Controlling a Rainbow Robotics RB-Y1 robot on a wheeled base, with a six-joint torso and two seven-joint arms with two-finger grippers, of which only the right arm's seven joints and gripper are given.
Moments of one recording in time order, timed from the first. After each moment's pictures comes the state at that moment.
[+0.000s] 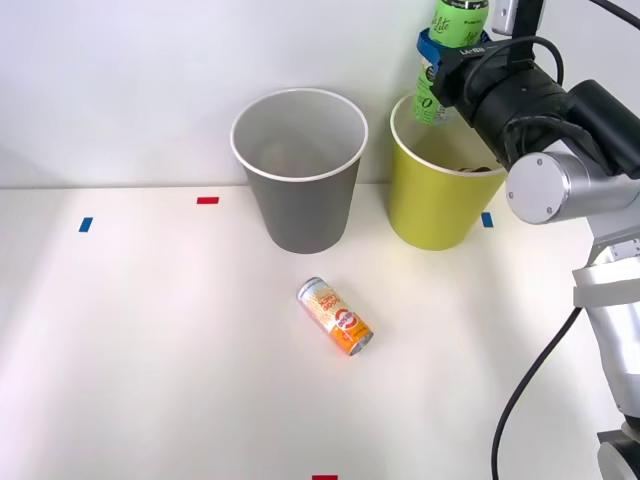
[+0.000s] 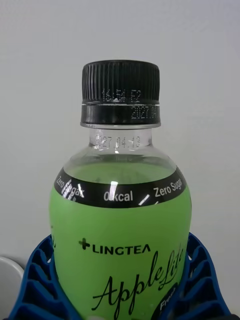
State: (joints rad) arm -0.55 -0.32 0.03 -1.66 -0.58 0.35 1.75
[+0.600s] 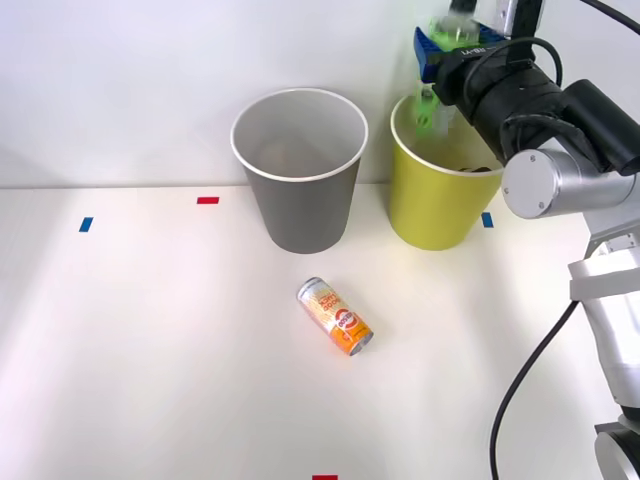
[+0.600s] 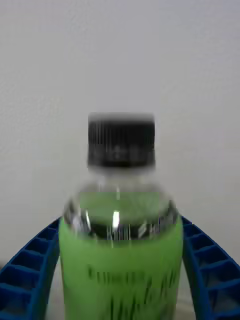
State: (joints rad) arm -0.58 -0.32 0.03 -1.59 -0.56 0.32 1.74
